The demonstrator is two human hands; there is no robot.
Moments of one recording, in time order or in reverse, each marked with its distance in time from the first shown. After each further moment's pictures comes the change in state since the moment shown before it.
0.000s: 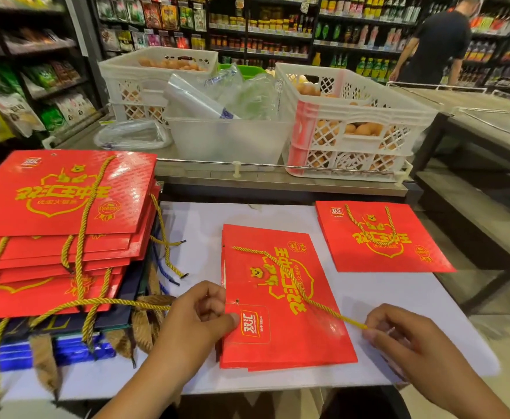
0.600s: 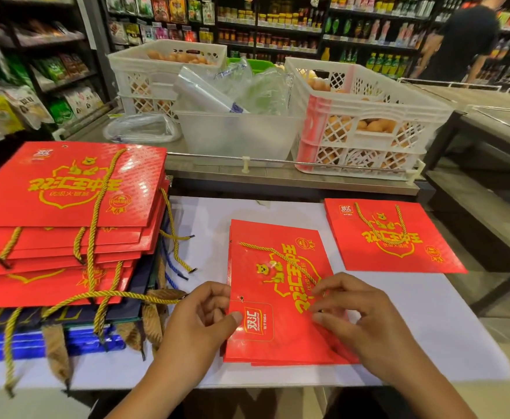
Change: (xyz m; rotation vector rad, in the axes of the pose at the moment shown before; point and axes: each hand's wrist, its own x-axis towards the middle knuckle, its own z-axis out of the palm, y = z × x) left_hand -0.006 -0.013 -0.001 -0.095 0.038 0.108; right_hand 0.032 -0.054 0.052 0.143 0.013 -0.306
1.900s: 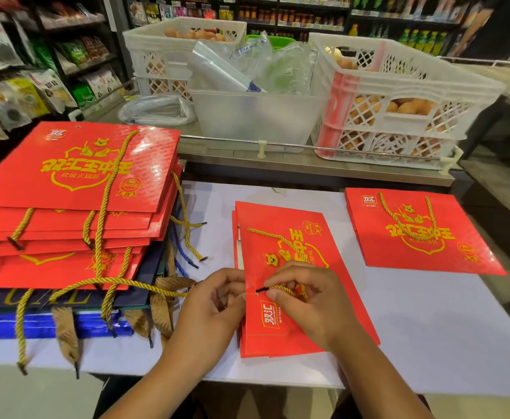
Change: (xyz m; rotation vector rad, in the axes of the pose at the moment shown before) left_hand 0.005 0.002 0.009 0.067 -0.003 0.083; right_hand 0.050 0.008 0.076 0.285 -0.048 -0.076
